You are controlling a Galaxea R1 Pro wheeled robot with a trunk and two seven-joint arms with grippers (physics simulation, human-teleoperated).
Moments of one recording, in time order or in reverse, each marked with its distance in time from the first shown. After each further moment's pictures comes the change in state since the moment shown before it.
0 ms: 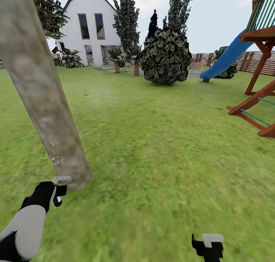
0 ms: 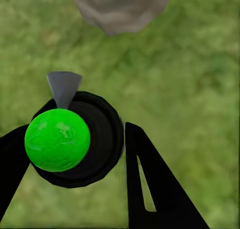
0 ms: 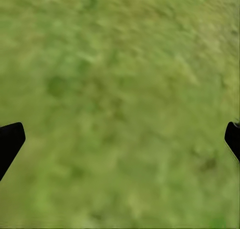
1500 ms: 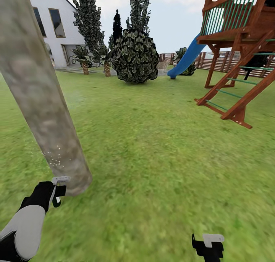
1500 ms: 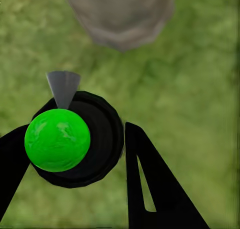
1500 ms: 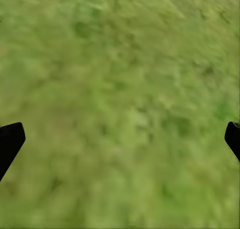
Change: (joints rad) left arm 0.000 0.005 -0.003 0.001 -0.004 0.008 -0.001; right arm 0.000 -0.001 -0.001 -0.001 0.000 -0.001 -0.003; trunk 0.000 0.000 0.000
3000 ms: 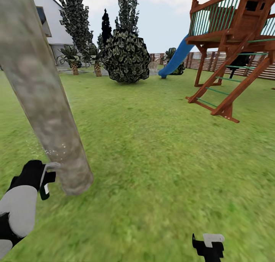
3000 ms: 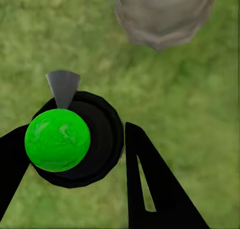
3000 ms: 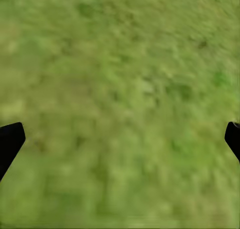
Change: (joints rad) left arm -0.145 0.074 -0.050 -0.058 0.002 0.310 -0.014; right arm -0.001 -0.002 -0.002 0.000 0.001 0.000 0.002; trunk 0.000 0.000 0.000
